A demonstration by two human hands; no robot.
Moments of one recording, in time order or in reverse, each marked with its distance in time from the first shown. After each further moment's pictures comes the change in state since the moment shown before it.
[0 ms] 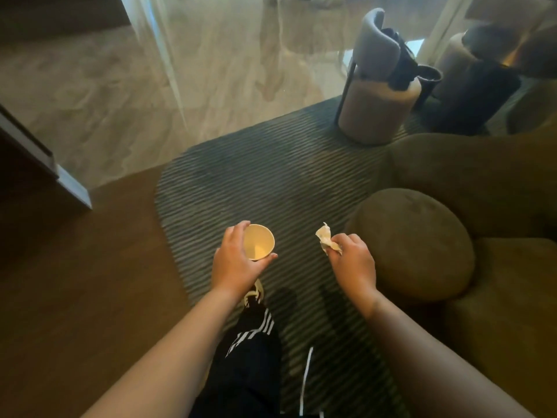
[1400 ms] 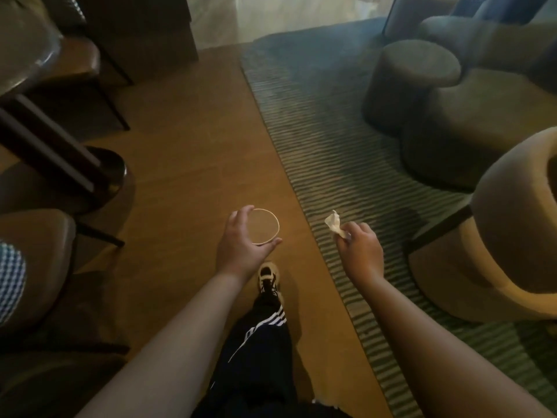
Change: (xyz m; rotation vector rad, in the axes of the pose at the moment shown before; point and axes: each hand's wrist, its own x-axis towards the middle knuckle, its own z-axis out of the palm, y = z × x) left_hand -1.271 -0.026 -0.115 0.010 0.209 -0.125; right_hand -1.217 0.213 -0.029 -0.044 -0.052 -0.102
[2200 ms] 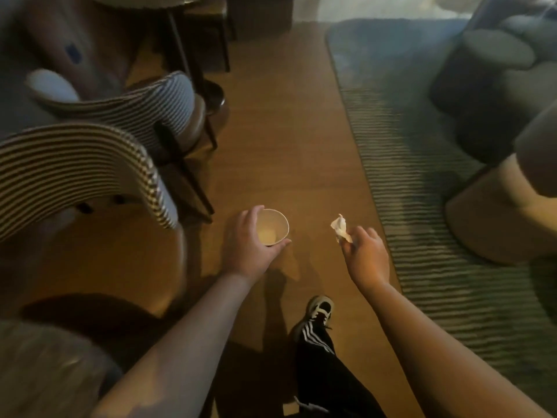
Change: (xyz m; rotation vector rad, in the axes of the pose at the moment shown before) left_hand -0.588 -0.070 -0.230 0.112 0.186 -0.121; right_hand -0.583 -0.005 0.012 -0.034 -0.079 -0.224
